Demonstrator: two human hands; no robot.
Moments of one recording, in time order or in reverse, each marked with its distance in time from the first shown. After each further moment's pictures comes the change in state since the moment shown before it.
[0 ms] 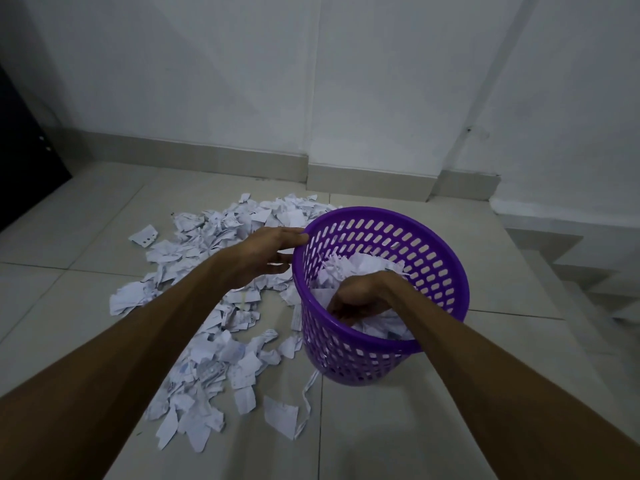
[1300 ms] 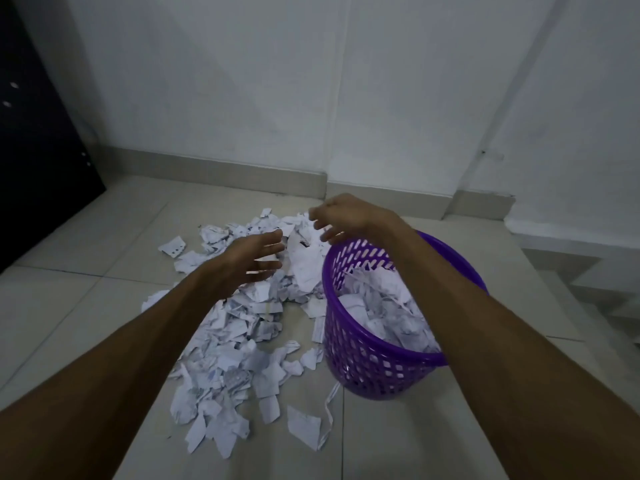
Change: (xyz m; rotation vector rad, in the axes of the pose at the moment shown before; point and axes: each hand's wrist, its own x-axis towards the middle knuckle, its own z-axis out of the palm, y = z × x) left_hand -0.026 -0.010 -0.064 -0.151 0.217 -0.046; right_hand -0.088 -0.127 0.006 -0.046 0.462 -0.601
